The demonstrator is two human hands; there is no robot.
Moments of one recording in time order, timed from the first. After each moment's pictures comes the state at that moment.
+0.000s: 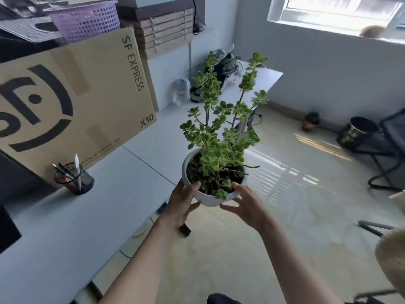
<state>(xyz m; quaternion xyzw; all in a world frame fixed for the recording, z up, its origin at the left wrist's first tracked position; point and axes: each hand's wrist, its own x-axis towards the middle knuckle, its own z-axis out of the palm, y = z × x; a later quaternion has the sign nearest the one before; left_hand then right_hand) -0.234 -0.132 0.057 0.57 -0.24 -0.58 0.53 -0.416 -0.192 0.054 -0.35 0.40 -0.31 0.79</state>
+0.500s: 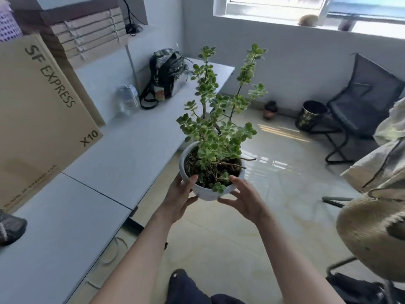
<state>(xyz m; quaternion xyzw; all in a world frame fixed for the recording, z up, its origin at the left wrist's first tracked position) -0.329 -0.244 0.059 0.53 -0.30 -0.63 0.49 -0.518 -0.267 0.050 -0.31 0.44 -0.40 0.74</state>
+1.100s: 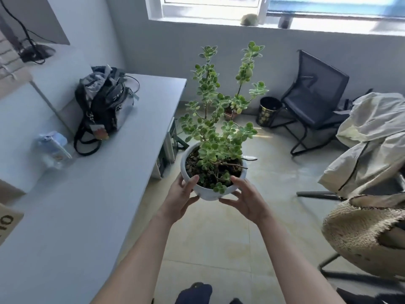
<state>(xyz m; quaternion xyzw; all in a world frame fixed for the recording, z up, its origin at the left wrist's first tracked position) -0.374 -0.485 0.056 0.47 -0.37 -0.70 0.39 -0.567 -0.453 0.047 -0.26 0.48 -0.49 0.68</state>
